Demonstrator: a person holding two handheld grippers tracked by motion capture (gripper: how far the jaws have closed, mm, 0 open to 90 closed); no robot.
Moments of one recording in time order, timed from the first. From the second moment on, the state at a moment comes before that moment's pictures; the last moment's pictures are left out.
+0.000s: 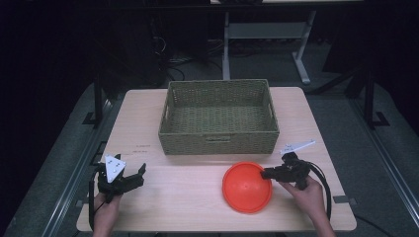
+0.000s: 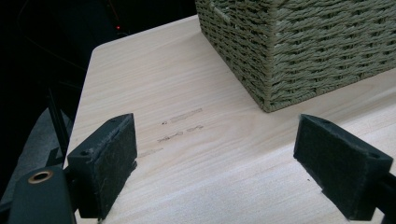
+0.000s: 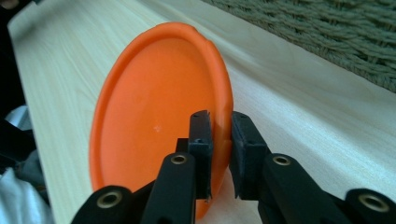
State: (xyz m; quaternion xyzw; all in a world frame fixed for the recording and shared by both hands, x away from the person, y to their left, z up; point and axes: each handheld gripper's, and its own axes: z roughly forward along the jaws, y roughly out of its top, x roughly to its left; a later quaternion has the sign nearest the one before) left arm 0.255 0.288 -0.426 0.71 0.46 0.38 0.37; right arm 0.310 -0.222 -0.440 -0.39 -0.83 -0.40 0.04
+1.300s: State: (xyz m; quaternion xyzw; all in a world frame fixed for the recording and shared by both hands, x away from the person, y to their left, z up) left arm 0.254 0.289 -0.426 0.71 0.46 0.38 0.37; right arm 0.297 -0.218 -0.350 -0.35 -0.84 -0.42 -0.01
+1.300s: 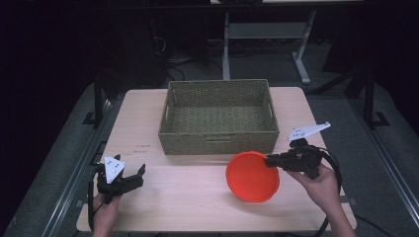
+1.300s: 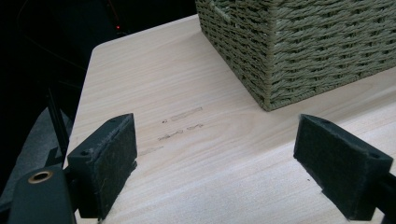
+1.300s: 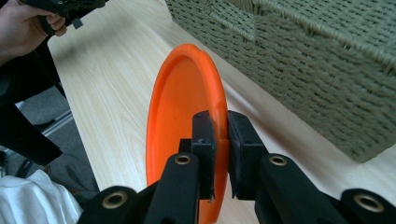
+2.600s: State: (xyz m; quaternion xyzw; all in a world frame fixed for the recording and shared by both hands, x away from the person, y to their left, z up) left arm 0.253 0.290 -0.425 0.71 0.46 0.38 0.37; right arm 0.324 -0.189 -0.263 -0.31 -0.87 -0.39 -0.04
